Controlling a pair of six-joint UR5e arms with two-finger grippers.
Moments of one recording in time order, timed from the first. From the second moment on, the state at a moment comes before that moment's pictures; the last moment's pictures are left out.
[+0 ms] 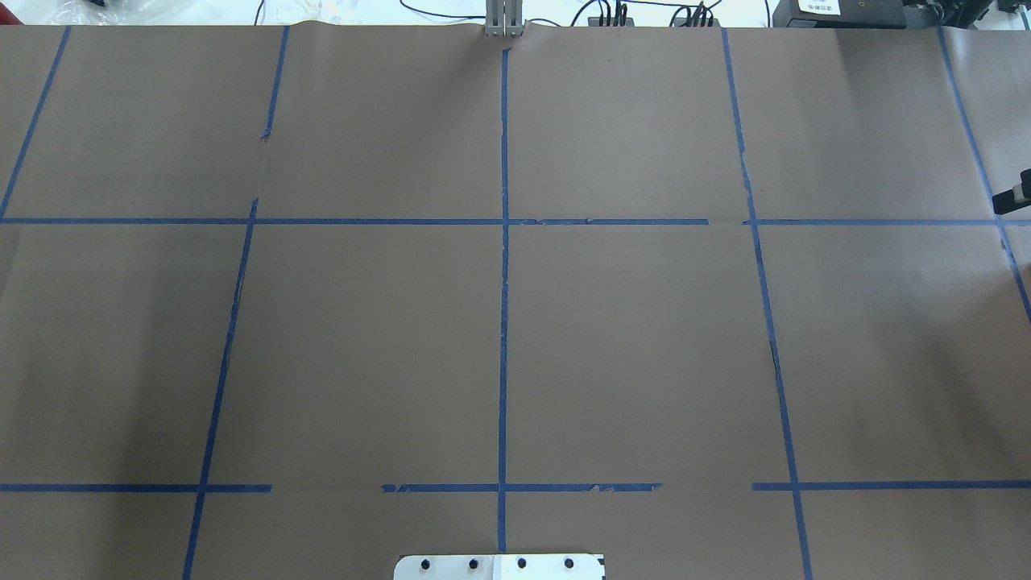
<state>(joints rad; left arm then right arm) -1.53 -1.43 -1.72 -2.05 -2.32 -0.18 1.36 -1.66 1.97 -1.36 2.46 0.55</state>
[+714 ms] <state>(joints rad) -1.44 -1.52 -1.92 -1.62 -2.34 -0.21 1.43 -1.69 1.85 -1.37 2.41 0.22</state>
